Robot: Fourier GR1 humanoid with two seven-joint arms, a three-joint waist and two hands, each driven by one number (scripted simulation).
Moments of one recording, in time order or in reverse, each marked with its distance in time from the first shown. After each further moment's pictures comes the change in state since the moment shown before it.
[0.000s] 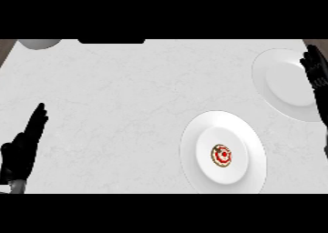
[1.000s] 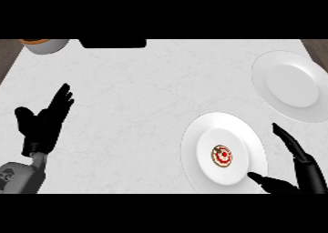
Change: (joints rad) left arm -0.179 -0.112 0.024 0.028 0.068 -0.105 0.171; right arm 0.460 0.183 0.077 -0.042 0.157 -0.103 -0.373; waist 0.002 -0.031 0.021
